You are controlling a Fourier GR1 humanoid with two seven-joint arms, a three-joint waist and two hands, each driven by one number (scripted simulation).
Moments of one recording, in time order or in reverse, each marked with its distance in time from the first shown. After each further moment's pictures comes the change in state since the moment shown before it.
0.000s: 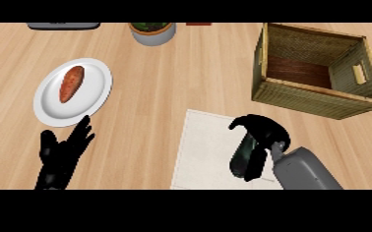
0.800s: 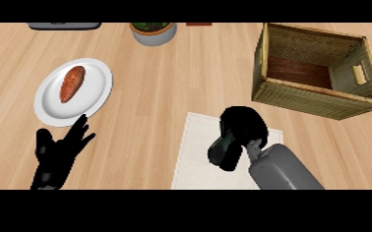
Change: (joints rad) left arm -0.010 -0.007 0.044 0.019 -0.011 -0.042 -0.001; right arm -0.065 0.111 0.062 -0.014 0.264 -0.105 0.076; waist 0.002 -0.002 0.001
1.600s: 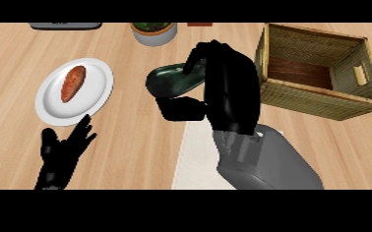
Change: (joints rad) left arm 0.003 -0.019 -0.013 -0.016 -0.019 0.015 0.021; right arm -0.365 0.163 -0.050 -0.316 0.178 -0.448 0.433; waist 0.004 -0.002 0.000
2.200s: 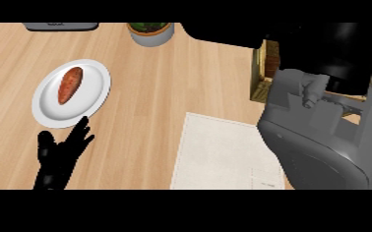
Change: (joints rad) left arm 0.019 -0.003 0.012 -0.014 -0.003 -0.002 -0.002; right arm -0.319 -0.028 -0.328 -0.063 0.113 0.095 0.077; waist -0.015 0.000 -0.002
